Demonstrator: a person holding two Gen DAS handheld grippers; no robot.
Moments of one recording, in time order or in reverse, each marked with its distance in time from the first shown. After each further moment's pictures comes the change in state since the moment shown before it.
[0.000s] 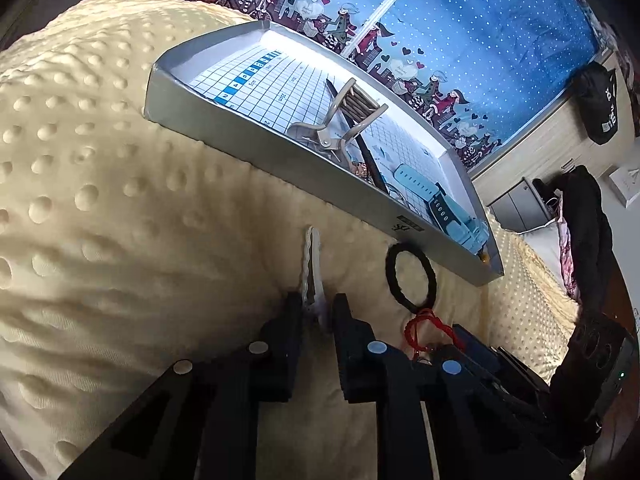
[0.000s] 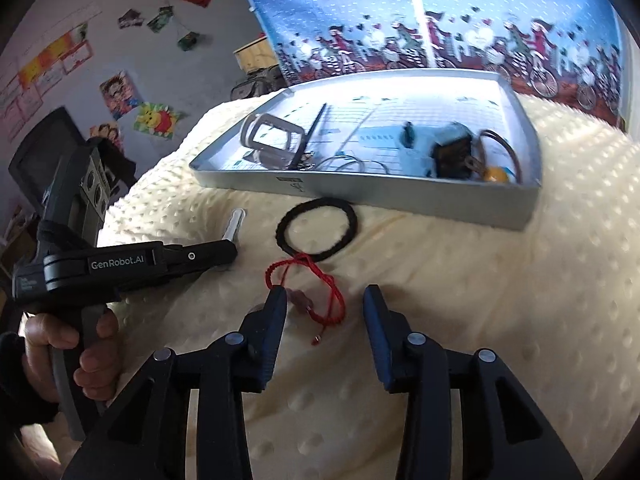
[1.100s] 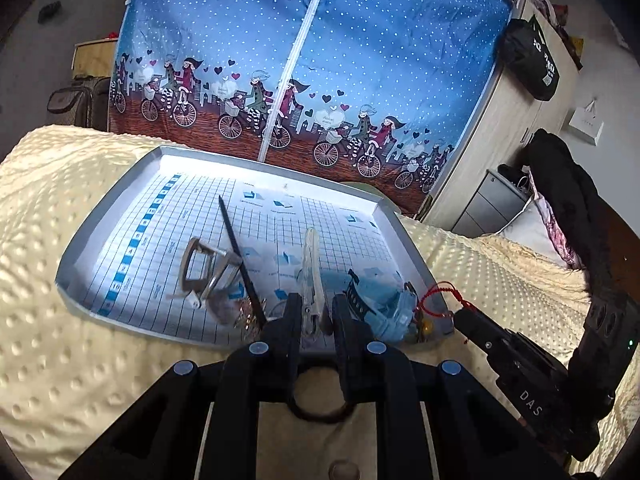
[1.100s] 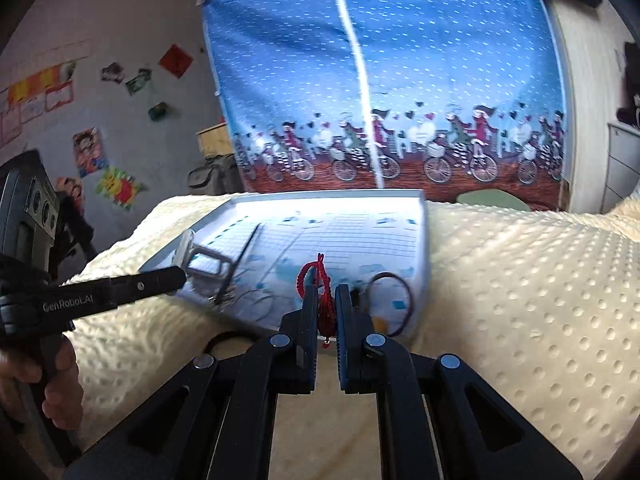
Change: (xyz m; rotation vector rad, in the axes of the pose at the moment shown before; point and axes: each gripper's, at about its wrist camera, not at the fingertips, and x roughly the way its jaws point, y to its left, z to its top) left arm -0.010 -0.096 0.055 0.312 -0.204 -0.011; right arm -0.053 -0.041 0.041 0.025 -0.346 -0.198
